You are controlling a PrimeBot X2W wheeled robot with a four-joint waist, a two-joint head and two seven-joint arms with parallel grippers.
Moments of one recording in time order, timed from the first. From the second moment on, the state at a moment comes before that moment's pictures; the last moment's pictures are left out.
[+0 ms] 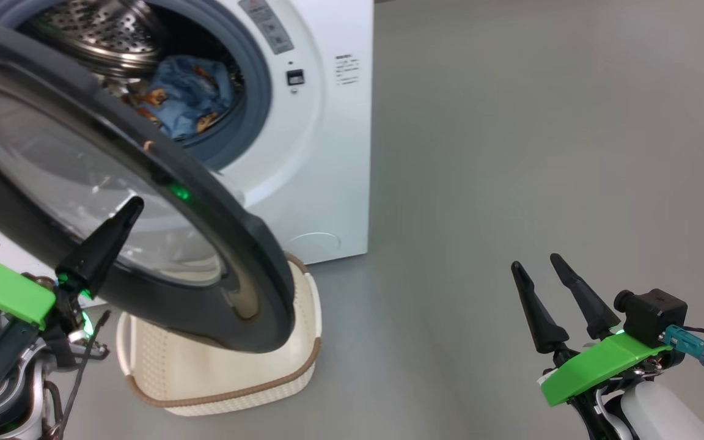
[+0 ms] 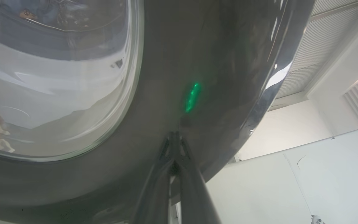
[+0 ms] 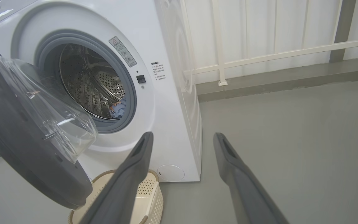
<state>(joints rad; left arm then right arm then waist) -0.37 0.18 0.12 0.02 -1.49 0.11 0.70 -0.22 -0.23 0.32 0.32 0.56 0.13 -0.25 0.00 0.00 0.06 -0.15</state>
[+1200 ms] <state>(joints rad) -0.15 0.25 0.02 0.09 -0.80 -0.11 0.00 -0.22 -0.26 0.32 0.33 0.56 0.13 -0.25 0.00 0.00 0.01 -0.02</state>
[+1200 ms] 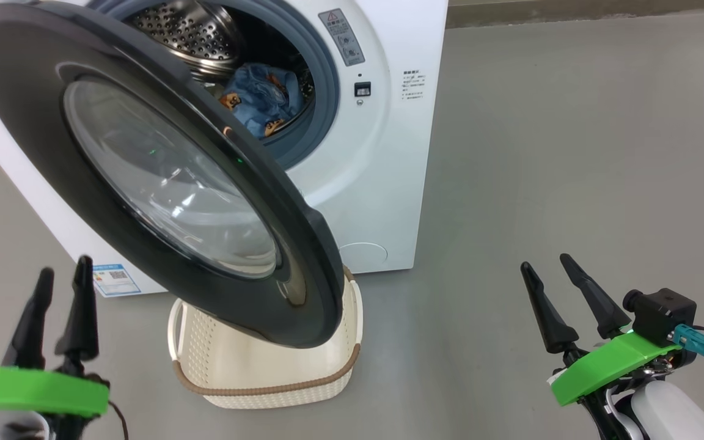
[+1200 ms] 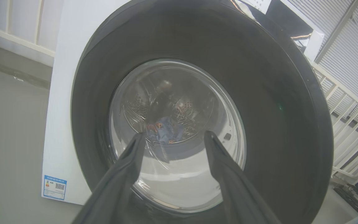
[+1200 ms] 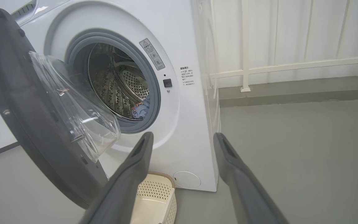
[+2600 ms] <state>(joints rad) -0.09 0.21 -0.03 0.23 -0.45 -0.07 -0.25 -0.22 -0.27 0.29 0.31 0.56 0.13 -0.25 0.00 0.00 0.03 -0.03</state>
